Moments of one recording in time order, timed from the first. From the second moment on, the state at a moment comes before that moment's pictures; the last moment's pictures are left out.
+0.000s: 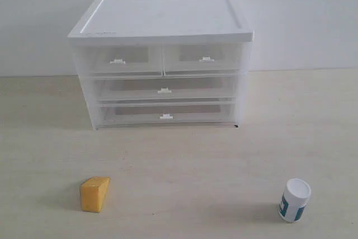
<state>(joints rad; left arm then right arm) -0.10 0.00 0.00 0.04 0.29 0.05 0.11 0.01 0.00 -0.01 0.16 -0.03</state>
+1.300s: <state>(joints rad) -0.10 0.00 0.00 0.04 0.29 0.05 0.57 1.28 -0.32 0.31 -0.99 -0.11</state>
